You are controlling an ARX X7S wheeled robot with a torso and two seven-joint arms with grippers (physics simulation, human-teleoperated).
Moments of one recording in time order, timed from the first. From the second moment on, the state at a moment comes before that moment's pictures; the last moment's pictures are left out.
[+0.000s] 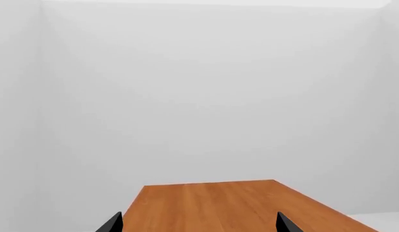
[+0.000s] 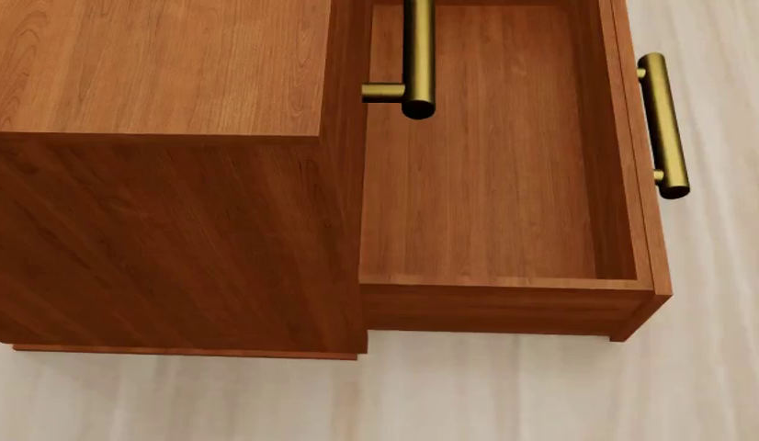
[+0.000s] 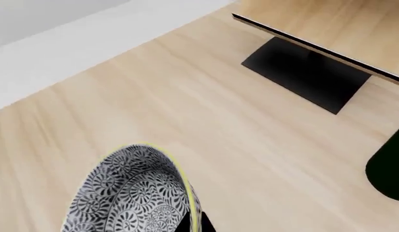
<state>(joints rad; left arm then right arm) -0.88 -0.99 0.55 0.96 -0.85 -0.21 -0.96 0.64 0.95 0.44 -0.10 1.40 0.97 0.89</state>
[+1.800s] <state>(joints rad) -0.92 -0.99 0.57 0.97 -0.87 -0.21 -0.97 1.29 0.87 0.09 -0.15 1.60 1.03 1.06</state>
